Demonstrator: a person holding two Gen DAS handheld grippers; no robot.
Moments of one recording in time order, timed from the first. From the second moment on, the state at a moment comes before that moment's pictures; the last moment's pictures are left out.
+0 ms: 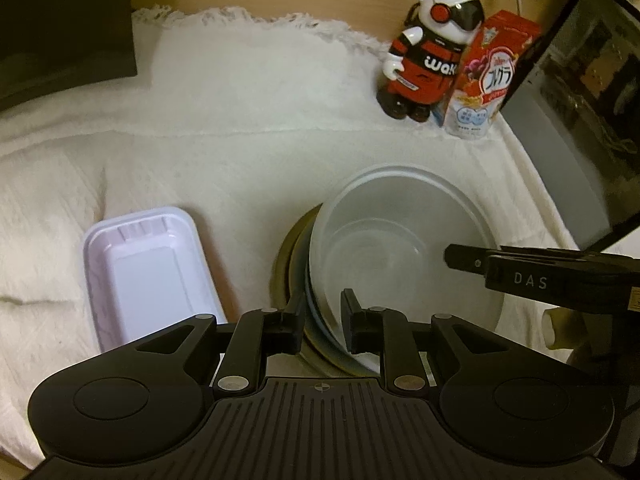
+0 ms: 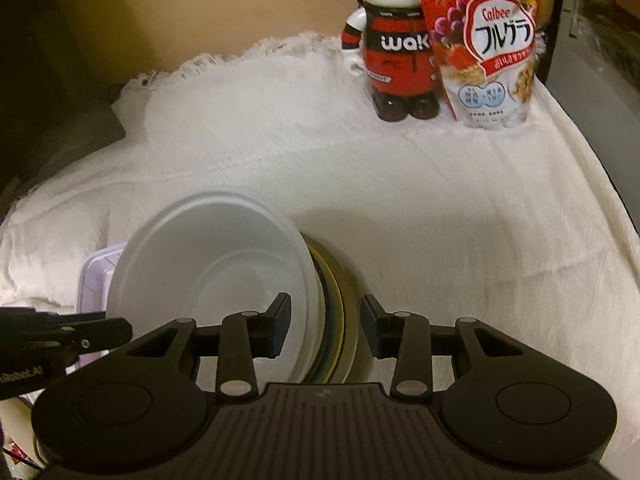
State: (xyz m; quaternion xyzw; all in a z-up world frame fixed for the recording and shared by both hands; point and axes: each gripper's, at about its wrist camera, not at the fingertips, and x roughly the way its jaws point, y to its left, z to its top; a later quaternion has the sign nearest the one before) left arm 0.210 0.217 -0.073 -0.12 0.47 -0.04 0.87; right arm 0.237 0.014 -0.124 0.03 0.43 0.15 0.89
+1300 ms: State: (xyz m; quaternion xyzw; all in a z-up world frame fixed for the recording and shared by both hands) left arm 0.187 0.309 -0.030 -0.24 0.40 0.00 0.88; right arm 0.269 0.018 -0.075 -0.01 0.39 0.25 0.89
